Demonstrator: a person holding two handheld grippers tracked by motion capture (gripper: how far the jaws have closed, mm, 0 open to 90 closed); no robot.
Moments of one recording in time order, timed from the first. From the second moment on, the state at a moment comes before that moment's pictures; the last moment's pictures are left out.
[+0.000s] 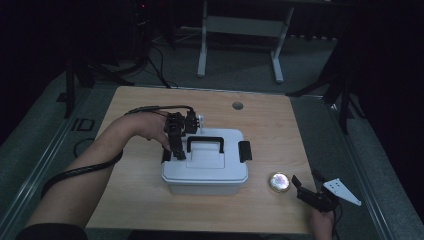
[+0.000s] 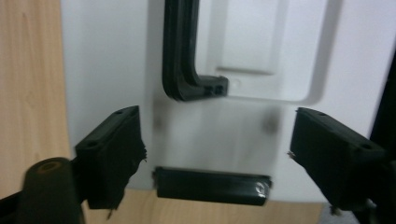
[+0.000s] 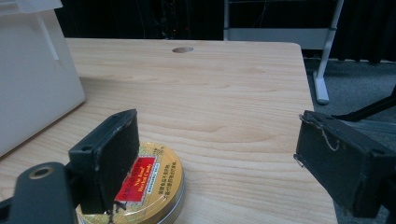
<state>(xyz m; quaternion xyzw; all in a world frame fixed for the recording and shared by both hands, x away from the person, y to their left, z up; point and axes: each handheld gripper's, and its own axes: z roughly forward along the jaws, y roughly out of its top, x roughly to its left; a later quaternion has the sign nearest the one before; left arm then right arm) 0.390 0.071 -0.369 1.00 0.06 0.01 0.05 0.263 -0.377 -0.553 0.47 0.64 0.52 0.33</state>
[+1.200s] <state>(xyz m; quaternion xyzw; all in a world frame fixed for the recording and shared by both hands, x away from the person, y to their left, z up) 0.395 0.034 -0.372 1.00 0.04 -0.01 0.00 0.264 -0.378 -0.553 0.47 0.64 0.52 0.32</state>
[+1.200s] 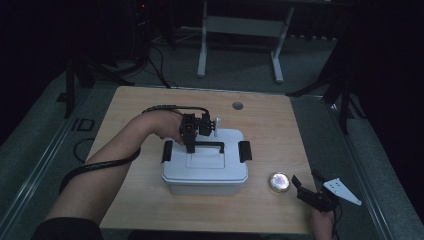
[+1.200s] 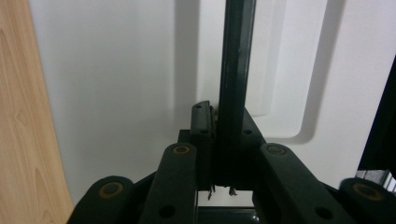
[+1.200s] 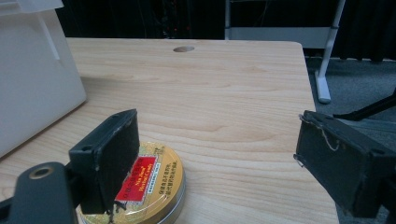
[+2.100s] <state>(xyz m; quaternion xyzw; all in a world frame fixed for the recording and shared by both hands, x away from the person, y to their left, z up) 0.392 0.036 -0.354 1.00 0.05 0.00 0.01 0.264 -0.378 -0.553 0.47 0.64 0.52 0.32</state>
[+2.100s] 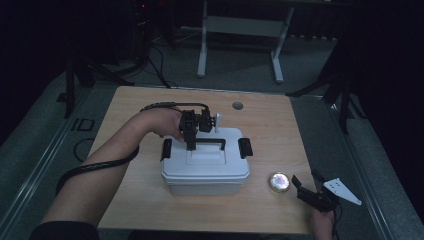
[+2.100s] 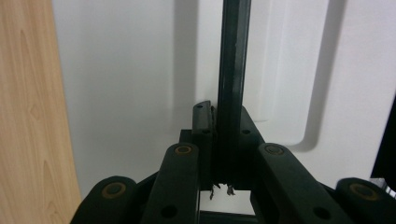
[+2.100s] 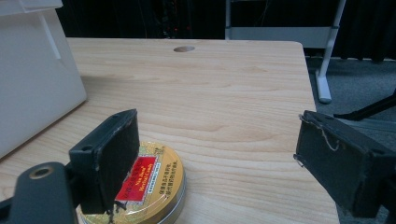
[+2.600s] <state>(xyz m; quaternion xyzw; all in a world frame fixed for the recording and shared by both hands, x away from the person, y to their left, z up) 0.390 0.057 -0.330 1.00 0.07 0.00 0.02 0.264 -0.378 -0.553 0.47 0.64 0.52 0.32</state>
